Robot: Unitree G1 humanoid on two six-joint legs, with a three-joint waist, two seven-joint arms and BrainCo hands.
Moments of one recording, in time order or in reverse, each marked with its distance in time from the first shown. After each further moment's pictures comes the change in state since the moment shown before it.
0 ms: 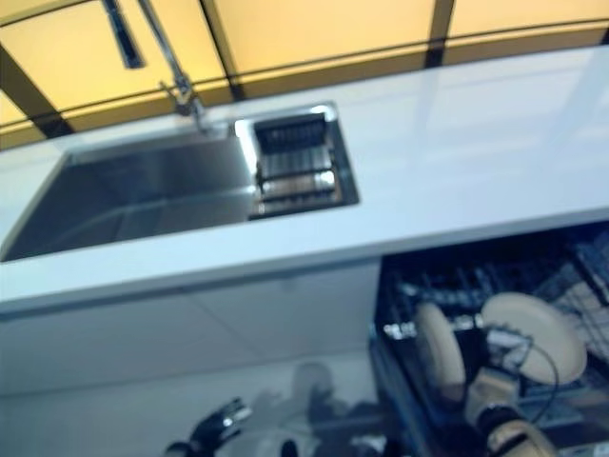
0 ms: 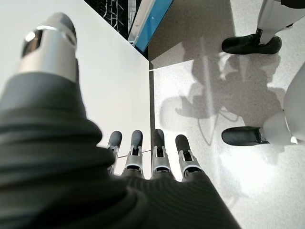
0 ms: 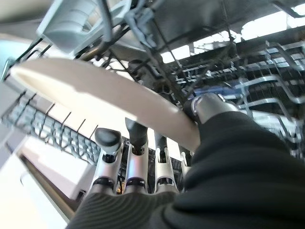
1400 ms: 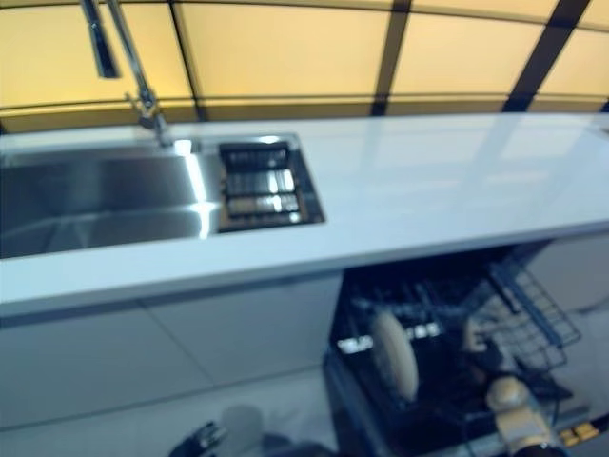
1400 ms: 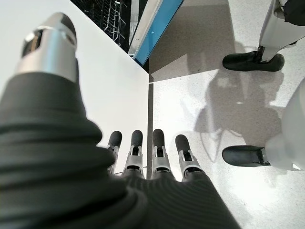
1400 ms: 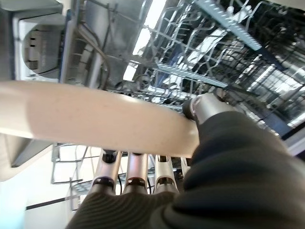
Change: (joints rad) left arm 0.102 0.017 0.121 0.013 0.040 0.000 0.030; right arm 0.282 -0.044 -0.351 -0.491 0.498 -0.206 0.389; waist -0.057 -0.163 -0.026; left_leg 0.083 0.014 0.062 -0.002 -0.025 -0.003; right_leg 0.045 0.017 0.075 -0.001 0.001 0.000
